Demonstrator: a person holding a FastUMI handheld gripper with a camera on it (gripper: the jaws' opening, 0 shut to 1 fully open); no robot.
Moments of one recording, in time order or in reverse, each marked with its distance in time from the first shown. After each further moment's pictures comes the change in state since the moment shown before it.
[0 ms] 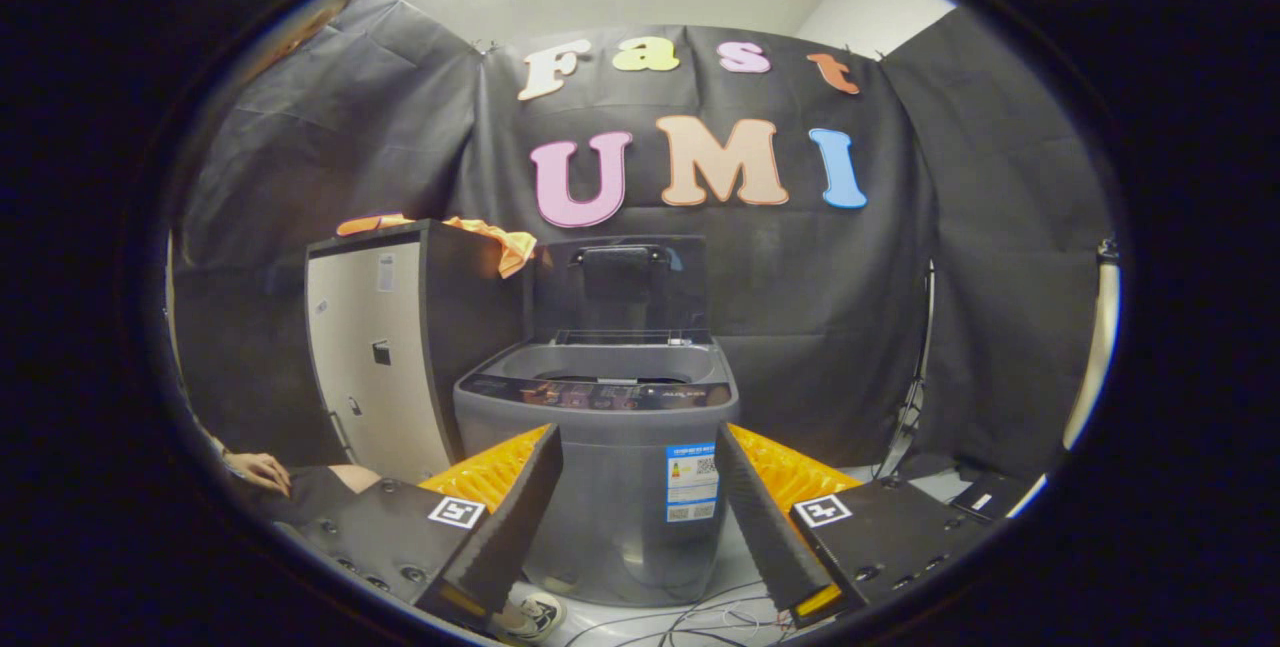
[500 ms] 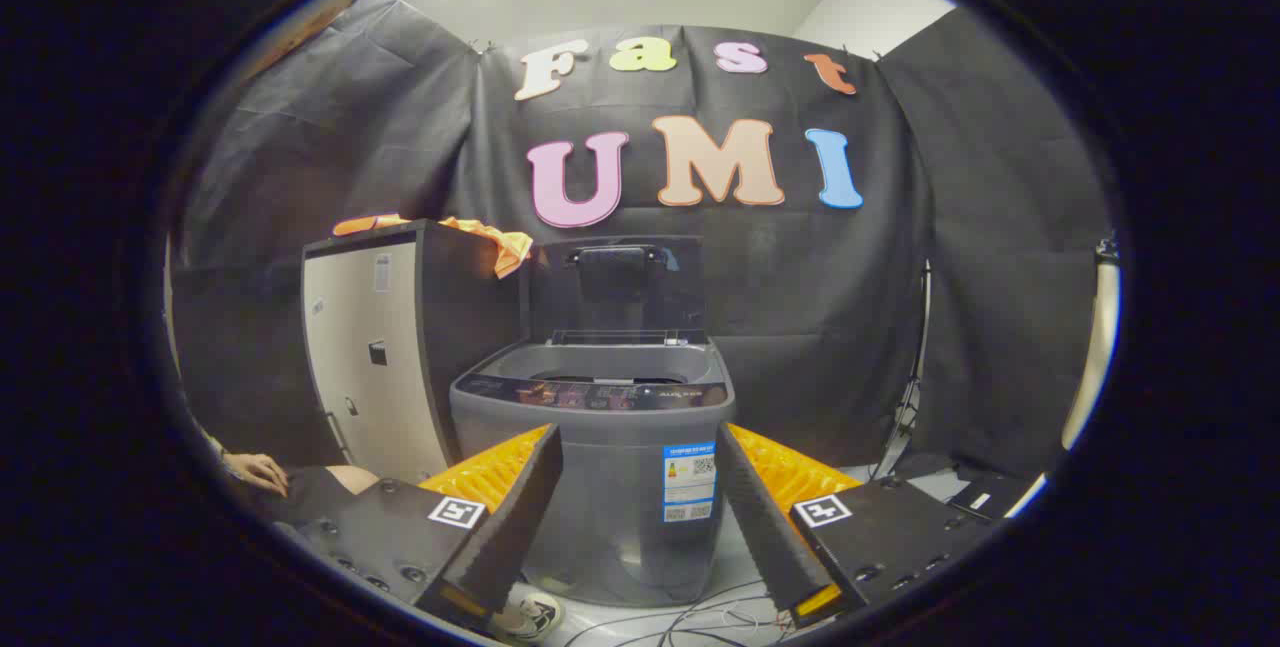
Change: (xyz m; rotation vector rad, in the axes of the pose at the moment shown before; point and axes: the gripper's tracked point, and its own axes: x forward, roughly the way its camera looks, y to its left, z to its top) arm -0.001 -0.001 0.000 0.001 -0.002 -0.009
